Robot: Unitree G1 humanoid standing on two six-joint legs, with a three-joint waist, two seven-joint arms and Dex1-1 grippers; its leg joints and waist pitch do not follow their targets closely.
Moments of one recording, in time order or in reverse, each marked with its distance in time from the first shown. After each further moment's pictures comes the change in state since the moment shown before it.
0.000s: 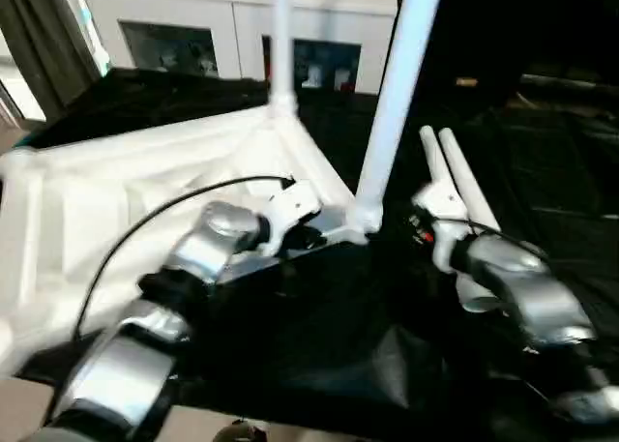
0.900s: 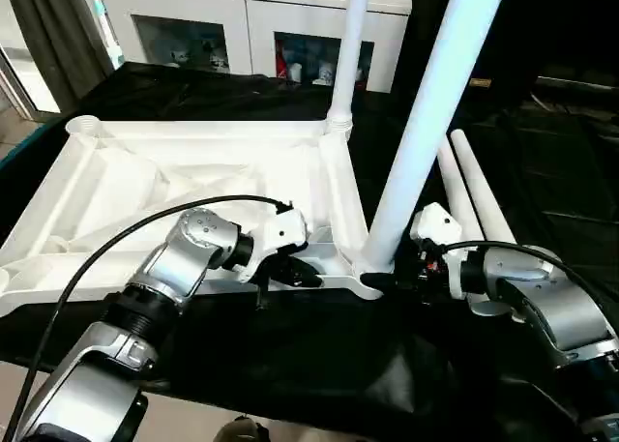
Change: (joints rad) left arm 0.100 0.093 -0.051 -0.202 -0.055 0.035 -0.266; right arm 0.040 -0.074 0.071 -0.133 0.043 0.102 0.202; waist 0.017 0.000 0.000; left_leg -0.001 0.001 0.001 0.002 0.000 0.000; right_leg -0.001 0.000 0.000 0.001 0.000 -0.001
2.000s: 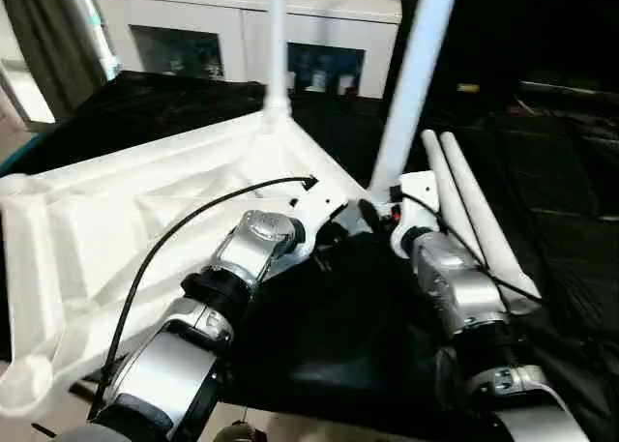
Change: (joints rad) left arm -0.172 -0.316 0.117 0.346 0.065 0.108 0.657; right arm -0.182 0.475 -0.196 0.461 -0.111 -0.121 -0.817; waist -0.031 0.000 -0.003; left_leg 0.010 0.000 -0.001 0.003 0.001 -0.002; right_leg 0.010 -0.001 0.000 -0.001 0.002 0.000
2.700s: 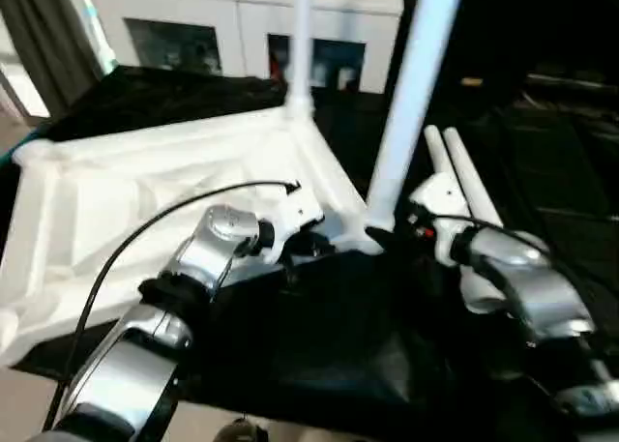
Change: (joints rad) left arm 0.095 0.205 -0.058 -0.140 -0.032 -0.184 -0.451; right arm 0.120 -0.413 0.149 -0.325 0.032 0.006 0.620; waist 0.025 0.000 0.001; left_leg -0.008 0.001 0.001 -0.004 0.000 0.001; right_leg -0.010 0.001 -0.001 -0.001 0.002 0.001
